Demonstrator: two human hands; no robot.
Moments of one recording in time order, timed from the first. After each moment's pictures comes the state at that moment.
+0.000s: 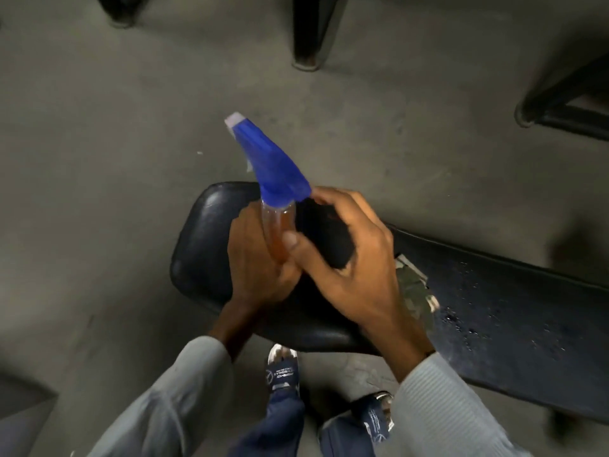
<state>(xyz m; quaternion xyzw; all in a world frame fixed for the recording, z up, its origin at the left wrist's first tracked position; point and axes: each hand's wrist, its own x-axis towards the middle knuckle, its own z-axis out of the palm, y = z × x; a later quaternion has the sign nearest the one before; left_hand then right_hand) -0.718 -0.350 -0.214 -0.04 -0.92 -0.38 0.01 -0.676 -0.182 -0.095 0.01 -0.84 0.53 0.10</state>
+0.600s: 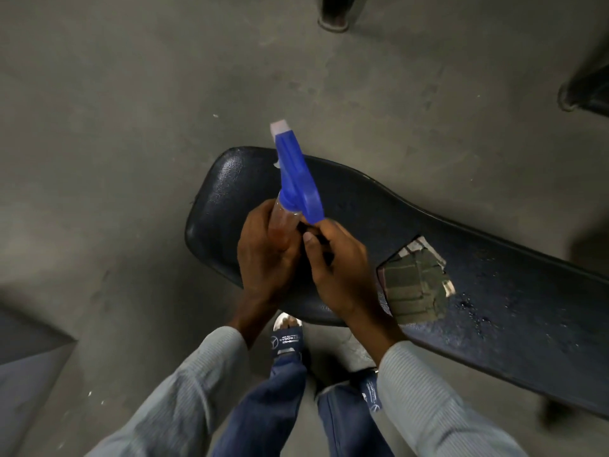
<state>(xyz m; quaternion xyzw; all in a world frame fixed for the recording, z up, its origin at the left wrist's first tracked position) -0.677 -0.353 -0.204 0.06 -0.90 -0.43 0.06 -0.651 -0.215 -0.181 -0.03 -0.85 0.53 -0.03</state>
